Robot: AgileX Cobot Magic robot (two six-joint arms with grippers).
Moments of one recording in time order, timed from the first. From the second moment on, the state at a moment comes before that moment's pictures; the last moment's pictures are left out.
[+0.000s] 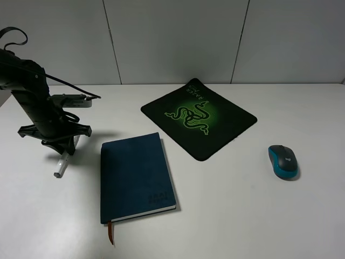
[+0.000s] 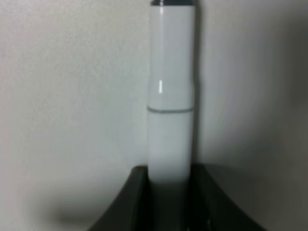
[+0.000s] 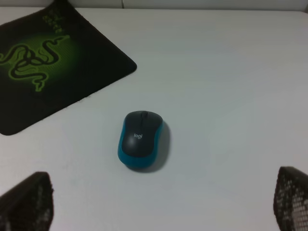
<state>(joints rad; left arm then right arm) -0.12 1.99 -1.04 0.01 0.54 -0.11 -0.03 0.00 -0.49 0.07 1.03 -0.03</state>
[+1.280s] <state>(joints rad) -0.12 1.70 -1.15 -0.20 1.05 -0.08 -0.03 0.00 -0.49 0.07 1.03 -0.03</state>
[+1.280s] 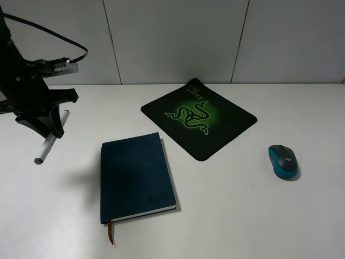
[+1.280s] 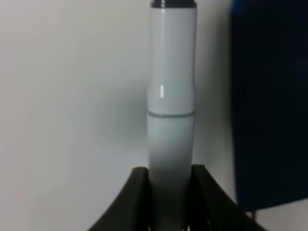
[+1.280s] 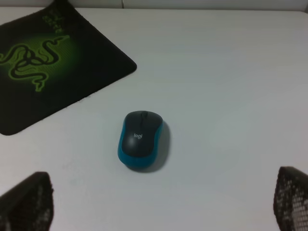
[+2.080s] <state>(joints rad) -0.63 1.71 -1.15 -0.22 1.00 -0.27 -0.03 0.00 -0.49 0.07 1.03 -0.03</state>
